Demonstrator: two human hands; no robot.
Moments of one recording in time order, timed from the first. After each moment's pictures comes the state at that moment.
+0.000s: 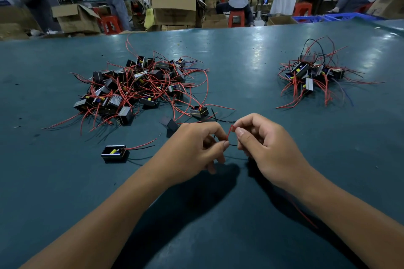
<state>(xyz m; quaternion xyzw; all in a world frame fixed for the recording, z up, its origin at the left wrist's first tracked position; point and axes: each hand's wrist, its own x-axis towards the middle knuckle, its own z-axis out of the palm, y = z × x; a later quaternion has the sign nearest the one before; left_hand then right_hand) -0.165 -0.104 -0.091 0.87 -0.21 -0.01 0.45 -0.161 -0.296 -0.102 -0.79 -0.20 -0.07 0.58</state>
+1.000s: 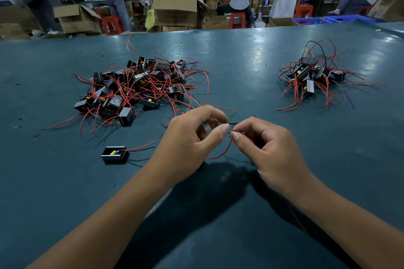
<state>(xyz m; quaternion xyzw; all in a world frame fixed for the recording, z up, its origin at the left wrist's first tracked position) -0.171 -0.109 -0.076 0.85 -0.21 0.16 0.46 -0.168 -0.295 -0.101 -0.79 -0.23 -0.14 0.56</state>
